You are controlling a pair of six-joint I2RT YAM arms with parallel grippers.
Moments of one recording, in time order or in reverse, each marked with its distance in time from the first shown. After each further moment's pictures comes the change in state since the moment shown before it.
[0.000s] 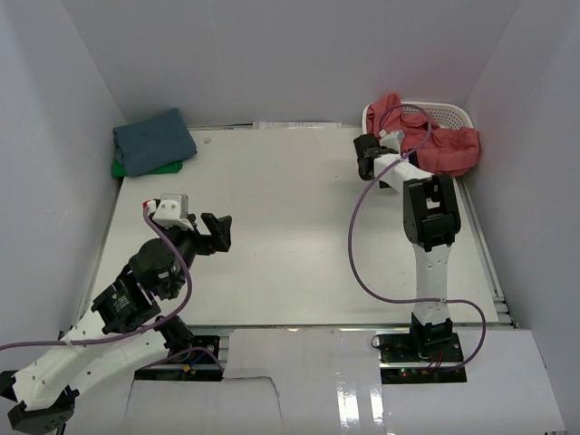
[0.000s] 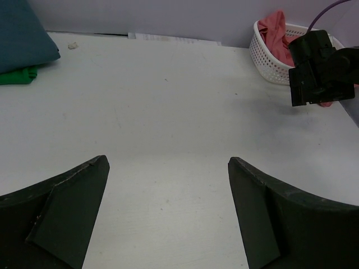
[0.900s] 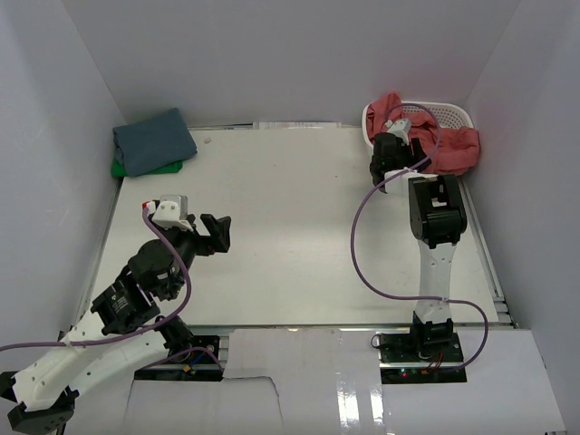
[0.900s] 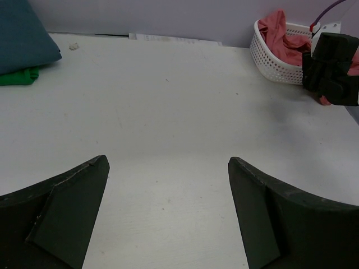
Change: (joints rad) left arm 0.000 -0.013 -0.006 0.000 0.000 0.008; right arm -0.094 0.026 -0.225 1.019 -0.024 -0.586
